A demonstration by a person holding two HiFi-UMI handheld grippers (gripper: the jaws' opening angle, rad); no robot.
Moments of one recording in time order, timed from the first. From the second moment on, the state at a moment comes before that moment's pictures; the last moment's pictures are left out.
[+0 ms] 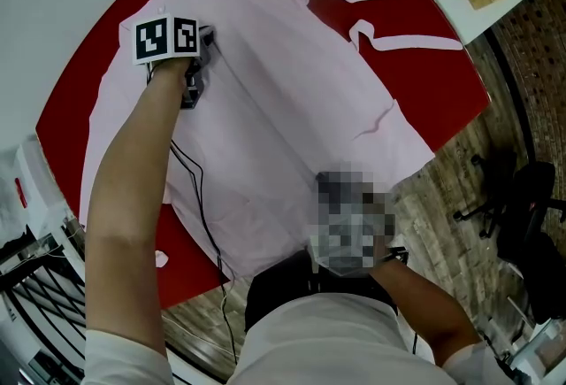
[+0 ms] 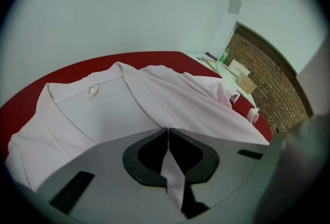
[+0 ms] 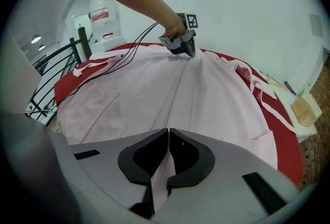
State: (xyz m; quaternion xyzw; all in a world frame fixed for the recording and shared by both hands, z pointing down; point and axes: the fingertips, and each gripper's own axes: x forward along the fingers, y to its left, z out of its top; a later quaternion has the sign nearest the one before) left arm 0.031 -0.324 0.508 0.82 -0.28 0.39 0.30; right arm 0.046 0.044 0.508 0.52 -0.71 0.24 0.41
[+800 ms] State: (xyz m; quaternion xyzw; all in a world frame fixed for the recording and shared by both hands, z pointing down) left arm -0.003 -0.319 0.493 0.85 -0.28 0.36 0.28; right arm 0.028 0.045 0.497 0.52 -0.73 0.21 0.39
